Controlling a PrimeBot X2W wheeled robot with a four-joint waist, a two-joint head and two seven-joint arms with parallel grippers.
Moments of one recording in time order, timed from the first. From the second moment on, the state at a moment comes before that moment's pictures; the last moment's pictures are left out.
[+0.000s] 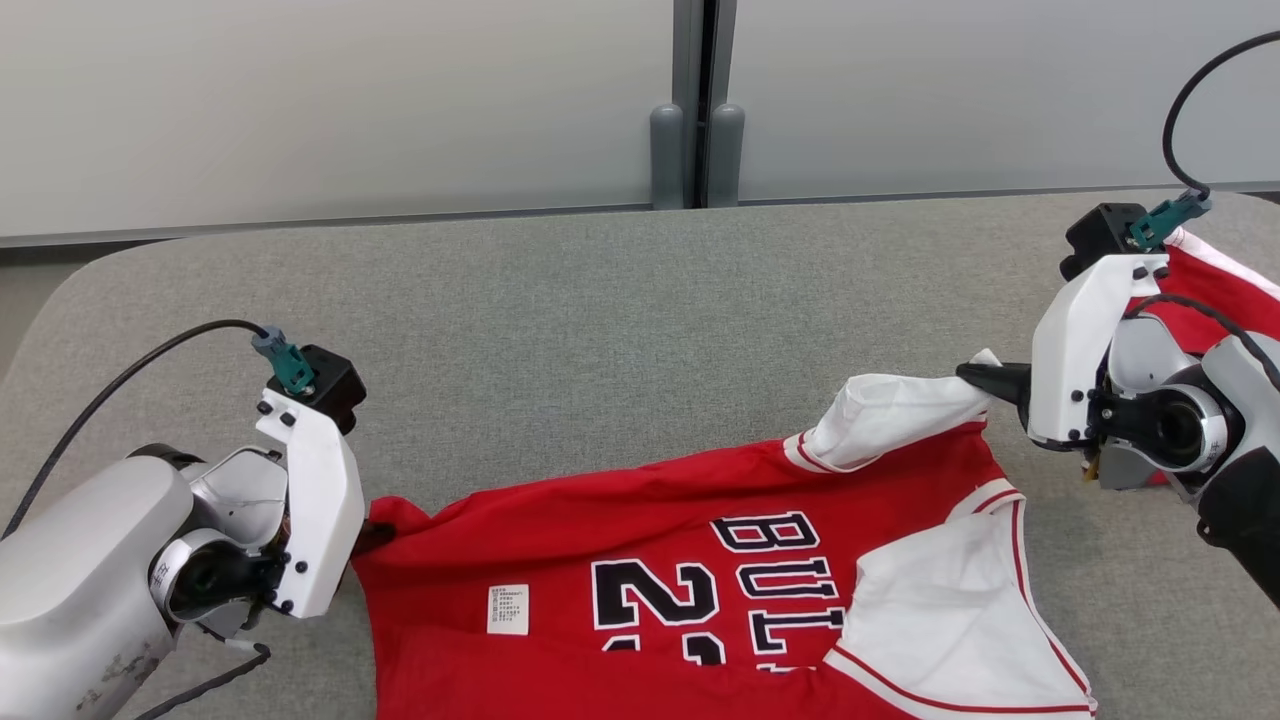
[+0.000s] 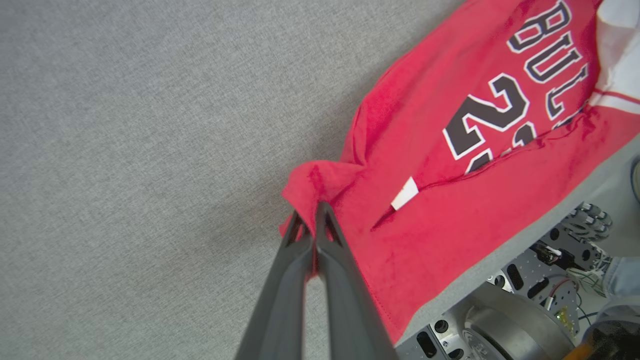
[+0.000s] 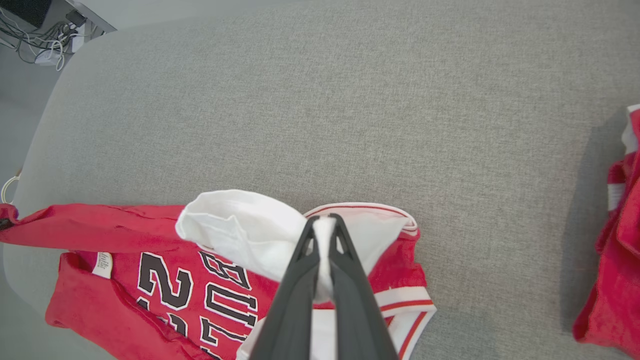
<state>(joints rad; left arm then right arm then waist) -0.76 0.68 -1.05 0.31 -1.18 -0.13 0.78 -0.89 -0.49 0.88 0.65 1.23 0.13 0.60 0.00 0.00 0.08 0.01</state>
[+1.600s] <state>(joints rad) -0.75 0.71 -1.27 0.34 -1.25 -0.13 0.72 -0.48 -0.72 0.82 0.20 1.29 0.13 0.78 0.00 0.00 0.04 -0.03</state>
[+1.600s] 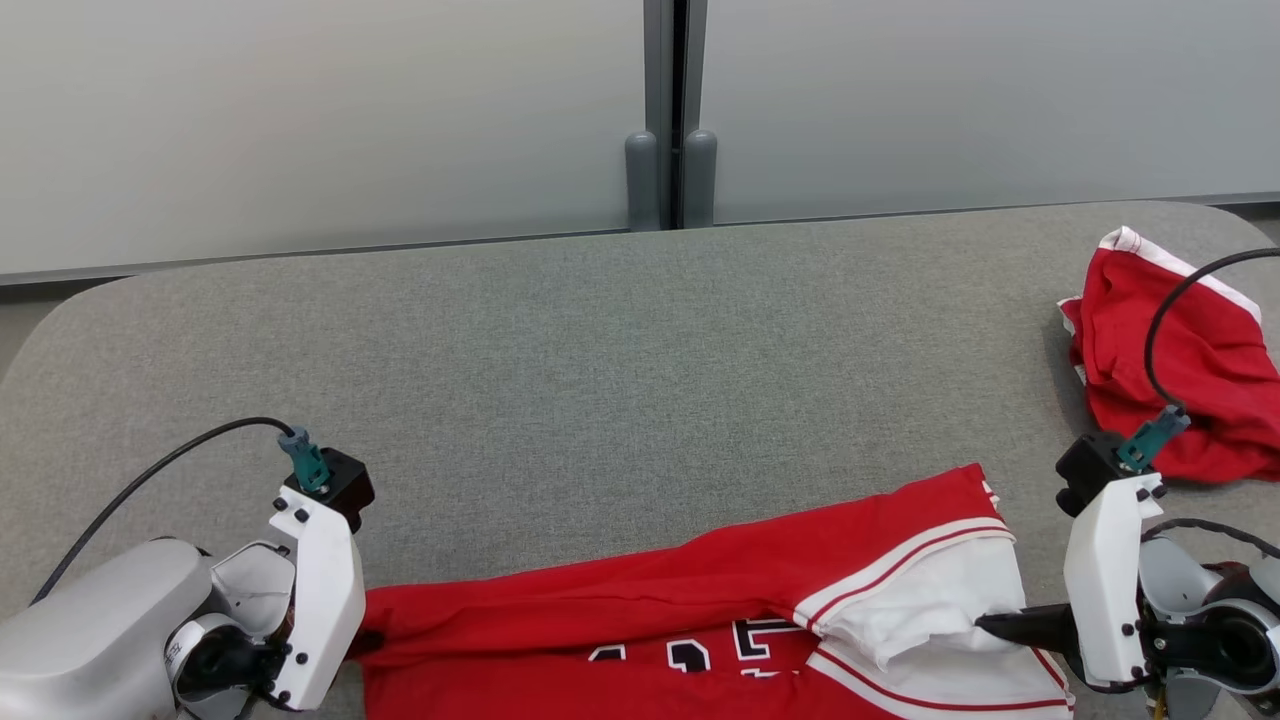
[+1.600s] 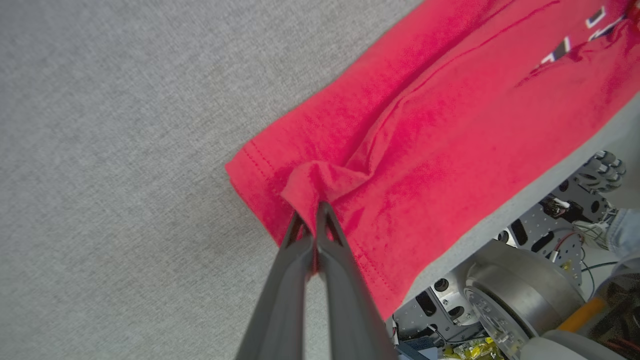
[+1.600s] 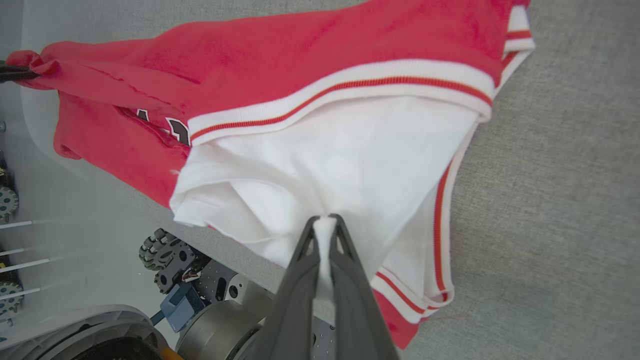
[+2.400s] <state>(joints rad) -0.80 0.79 -1.19 0.26 -1.27 -0.13 0.56 -0.38 -0.67 0.51 0.08 1.20 0.13 0.54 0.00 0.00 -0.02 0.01</state>
